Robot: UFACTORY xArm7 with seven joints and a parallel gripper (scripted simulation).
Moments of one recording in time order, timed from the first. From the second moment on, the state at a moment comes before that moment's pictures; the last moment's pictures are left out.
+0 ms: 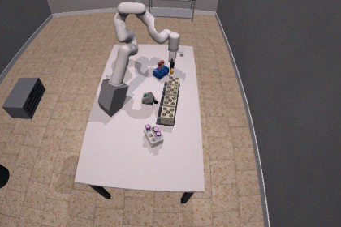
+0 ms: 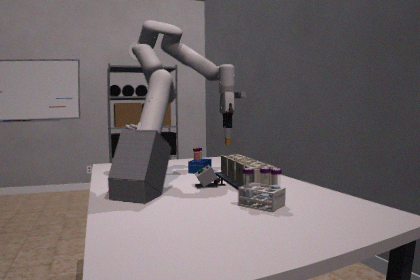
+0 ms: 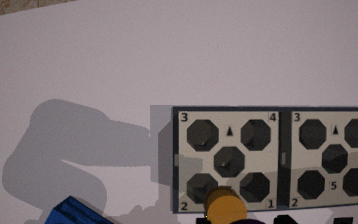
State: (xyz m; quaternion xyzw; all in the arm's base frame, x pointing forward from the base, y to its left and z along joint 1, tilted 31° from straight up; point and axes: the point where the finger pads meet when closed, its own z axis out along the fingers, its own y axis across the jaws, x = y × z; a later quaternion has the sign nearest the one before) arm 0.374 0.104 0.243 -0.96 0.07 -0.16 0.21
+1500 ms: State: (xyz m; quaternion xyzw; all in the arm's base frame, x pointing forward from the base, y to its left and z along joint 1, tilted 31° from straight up) arm 0.404 0.098 0.215 -0.96 0.07 -0.16 0.21
